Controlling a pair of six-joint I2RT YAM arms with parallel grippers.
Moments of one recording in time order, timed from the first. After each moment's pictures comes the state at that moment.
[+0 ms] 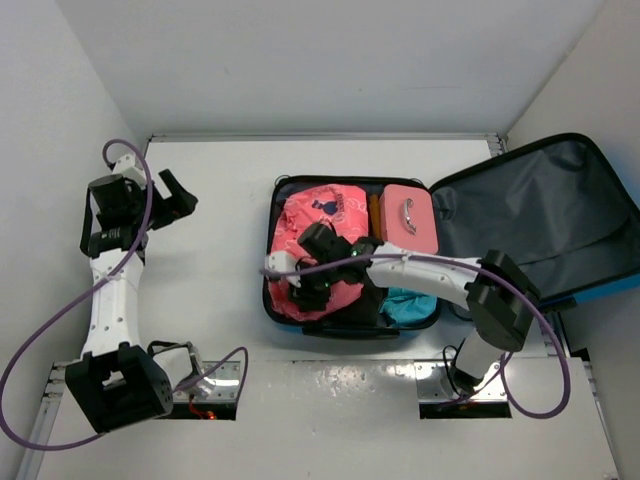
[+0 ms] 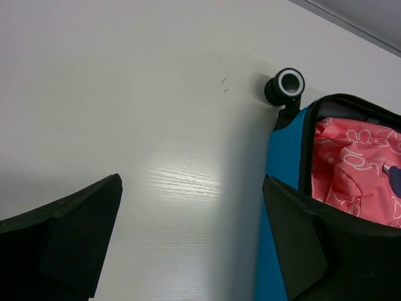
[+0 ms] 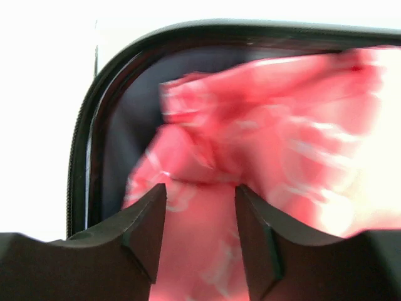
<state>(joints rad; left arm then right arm) 0.33 1.09 0.96 -0.38 0.34 -0.26 0.98 1.66 1.08 -0.37 -0.42 -0.49</state>
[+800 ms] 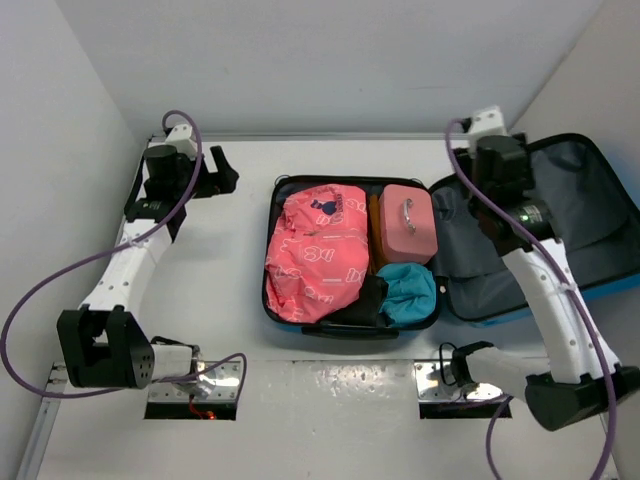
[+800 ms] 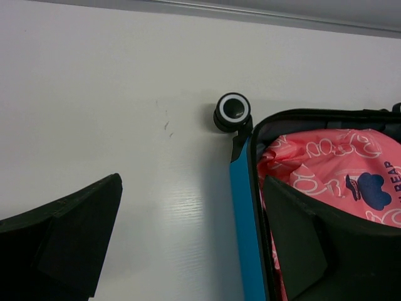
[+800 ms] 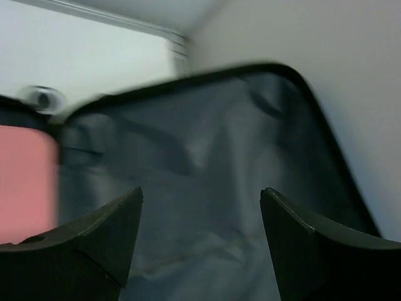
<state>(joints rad) 0.00 1.27 1.06 -0.16 0.20 -0.22 0.31 1.15 1.33 -0.61 0.63 -0.30</state>
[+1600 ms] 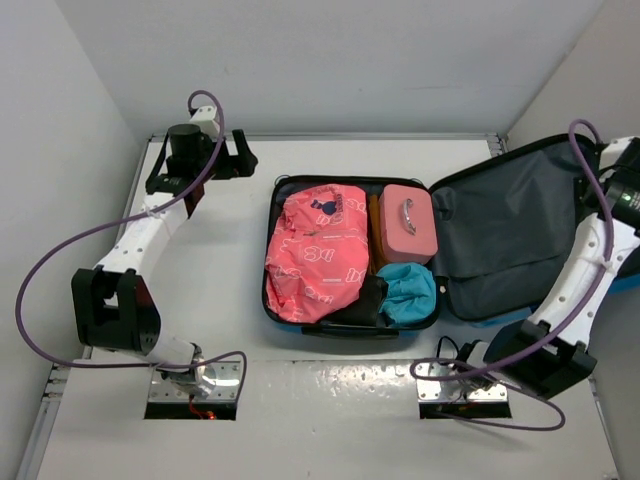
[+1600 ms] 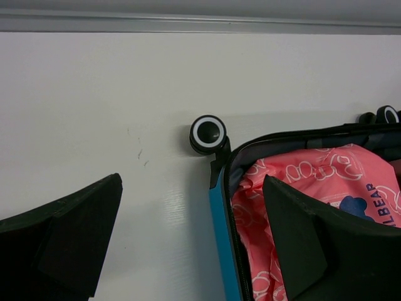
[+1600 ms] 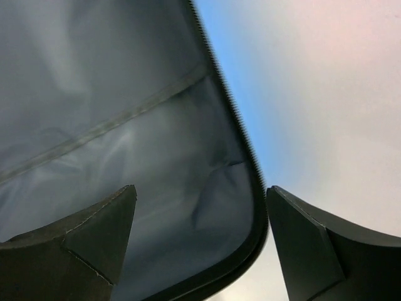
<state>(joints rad) -0.10 1.48 1.25 -0.14 0.18 -0.22 -0.64 1.28 1.51 -0.91 0.33 -0.61</state>
